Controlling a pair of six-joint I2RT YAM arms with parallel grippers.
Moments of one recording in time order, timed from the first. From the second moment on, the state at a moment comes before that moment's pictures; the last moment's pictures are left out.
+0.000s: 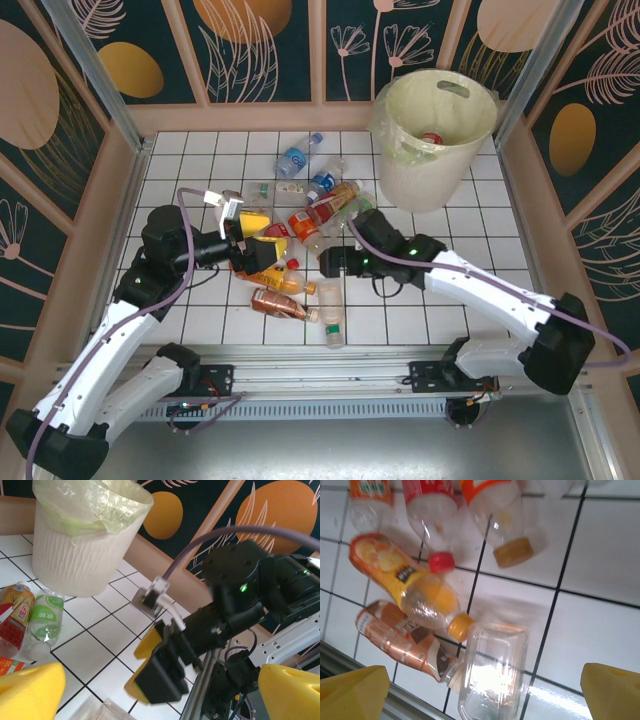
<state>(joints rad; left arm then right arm) -0.43 0.81 0.82 -0.20 0.75 -0.39 0.89 1.28 0.98 -0.64 -0.04 0.69</state>
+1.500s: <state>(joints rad) -0.43 0.74 0.79 -0.23 0.68 -0.36 0.88 1.52 0.95 -0.59 0.22 0.73</state>
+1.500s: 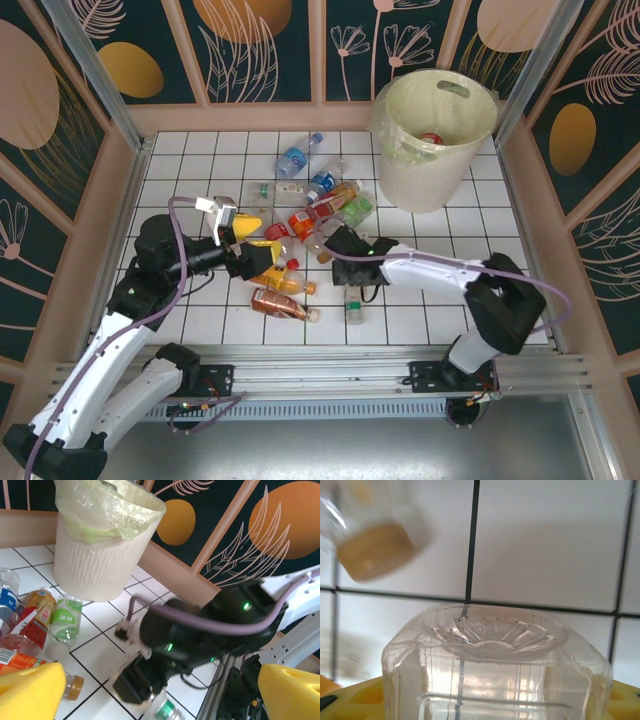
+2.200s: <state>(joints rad) -0.43 0.67 0.71 -0.06 0.69 -0.41 0.59 1.24 1.35 -0.45 0.25 0.37</state>
